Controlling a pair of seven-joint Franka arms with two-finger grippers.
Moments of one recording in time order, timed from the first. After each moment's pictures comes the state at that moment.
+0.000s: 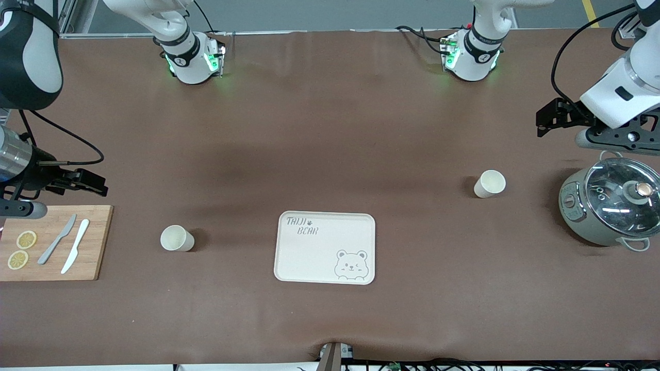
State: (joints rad) left arm -0.09 0.06 -0.08 -1.47 0.05 1.48 0.03; right arm 0.11 0.24 -0.13 -1.43 0.03 1.67 0.03
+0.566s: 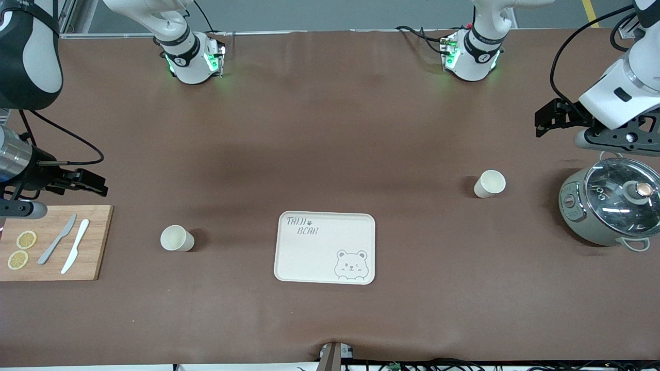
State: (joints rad) left arm -0.09 0.06 -0.08 -1.48 0.04 1.48 0.03; right arm 0.11 0.24 -0.13 -1.43 0.03 1.67 0.03
